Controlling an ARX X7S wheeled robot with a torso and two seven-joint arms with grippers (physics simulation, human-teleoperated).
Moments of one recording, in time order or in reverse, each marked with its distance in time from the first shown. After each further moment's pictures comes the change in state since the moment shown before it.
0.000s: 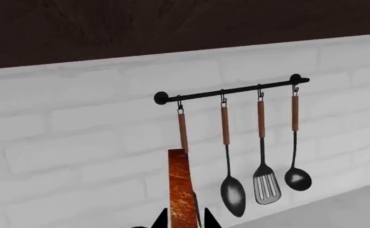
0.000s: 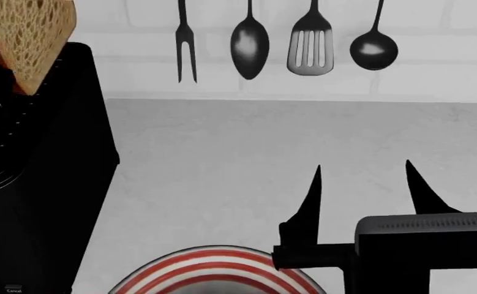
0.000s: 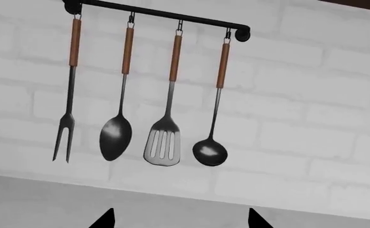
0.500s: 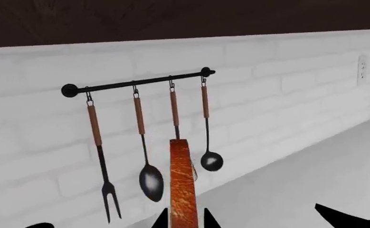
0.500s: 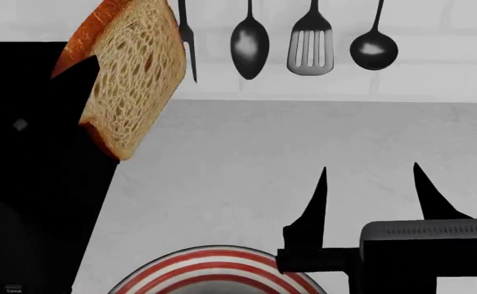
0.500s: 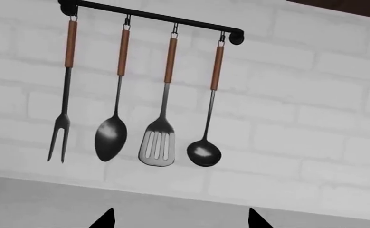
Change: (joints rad) left arm 0.063 0.084 0.111 0.193 -0.316 0.155 -0.230; right arm -0.018 0.015 0.007 -0.045 0.004 0.025 0.022
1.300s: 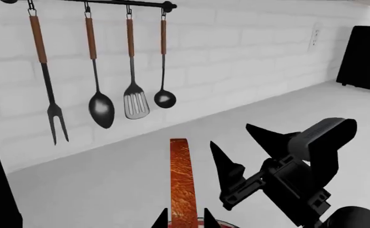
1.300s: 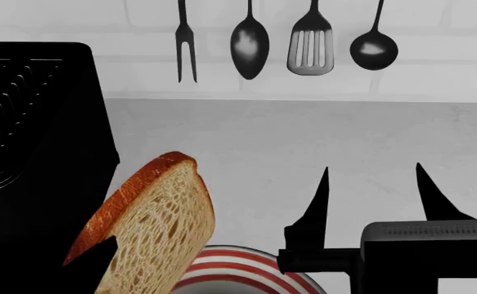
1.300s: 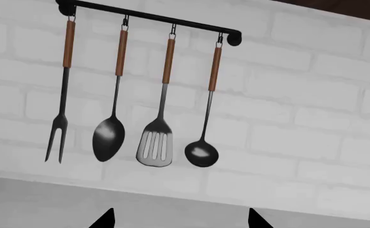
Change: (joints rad) left arm 0.233 -0.121 0.071 0.339 -0.310 0.315 -0.207; right arm -0.001 0.011 -0.005 -0.011 0.007 0.008 0.018
